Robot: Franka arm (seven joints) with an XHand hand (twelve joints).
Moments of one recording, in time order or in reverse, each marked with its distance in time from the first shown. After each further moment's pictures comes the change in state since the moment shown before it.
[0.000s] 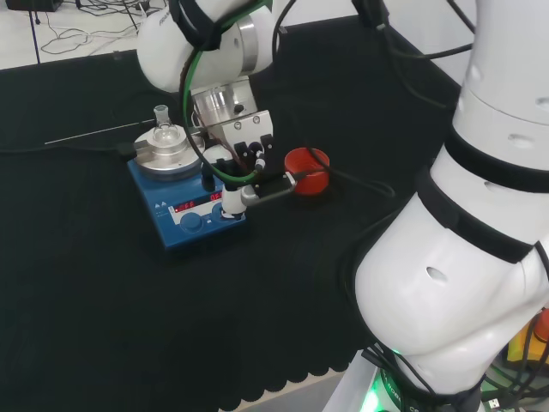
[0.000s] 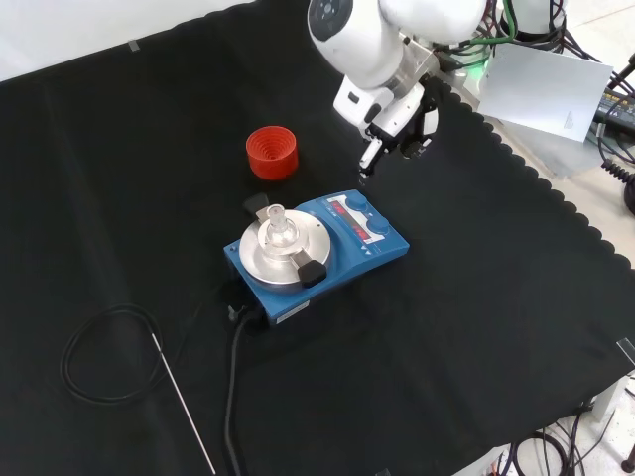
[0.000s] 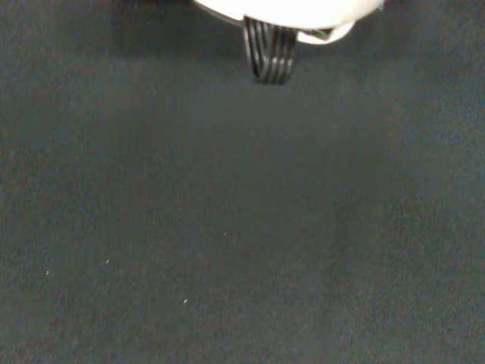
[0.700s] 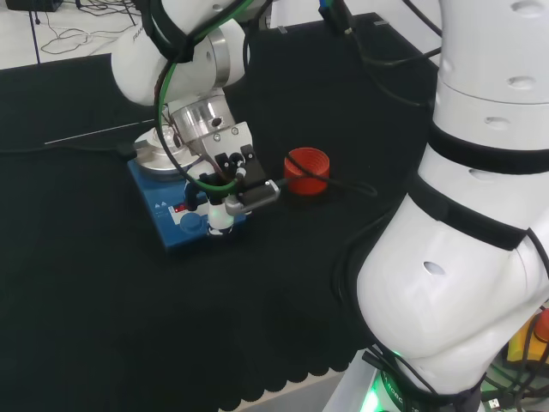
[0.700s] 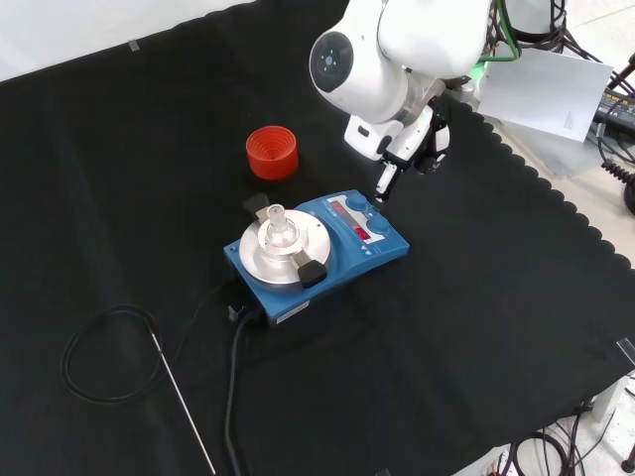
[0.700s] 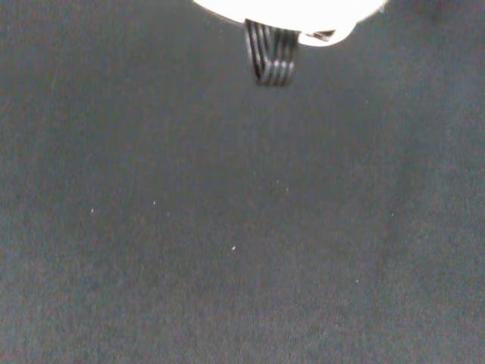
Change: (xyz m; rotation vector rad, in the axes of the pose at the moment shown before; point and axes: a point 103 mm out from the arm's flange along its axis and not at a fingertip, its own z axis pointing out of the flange) arm 0.026 0.009 0.015 0.113 -0.037 -0.052
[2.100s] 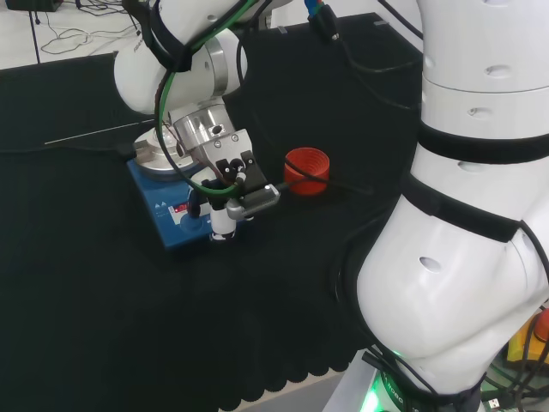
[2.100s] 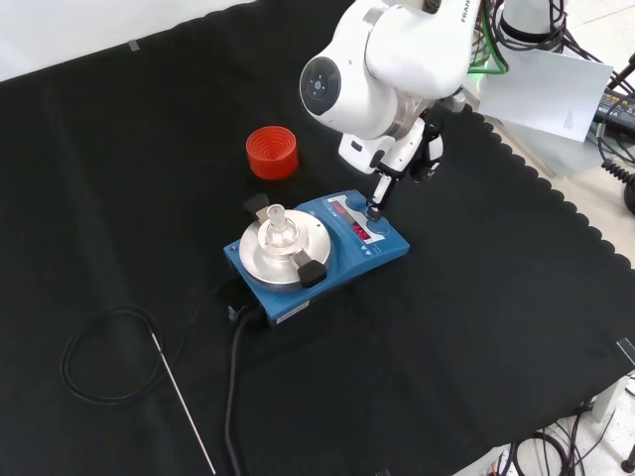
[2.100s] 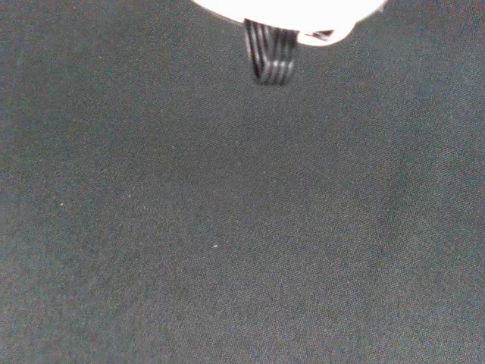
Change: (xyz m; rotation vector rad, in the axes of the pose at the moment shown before) arm -0.008 0.018 0.008 0.038 0.000 0.000
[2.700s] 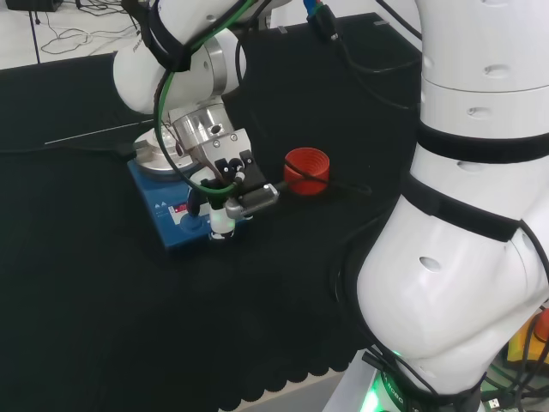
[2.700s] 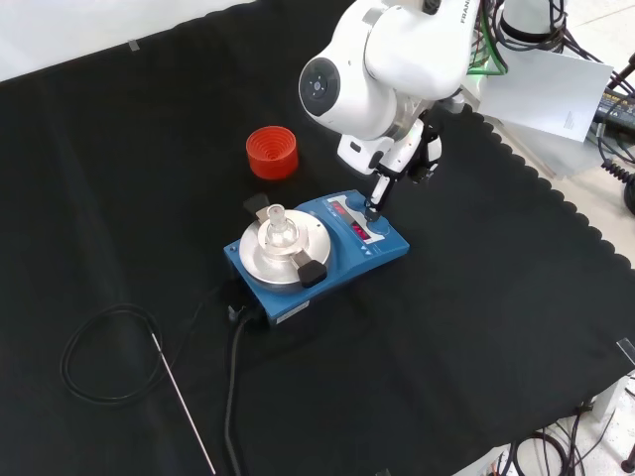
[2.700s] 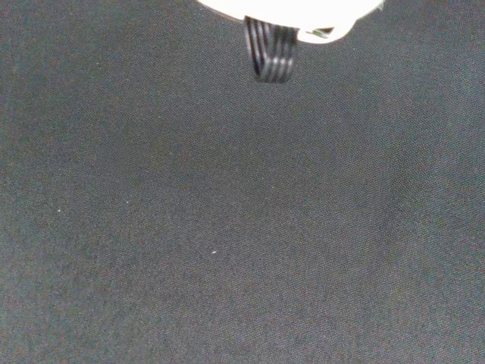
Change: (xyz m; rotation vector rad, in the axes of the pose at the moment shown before) arm 0.000 0.002 -0.001 0.002 -0.001 0.004
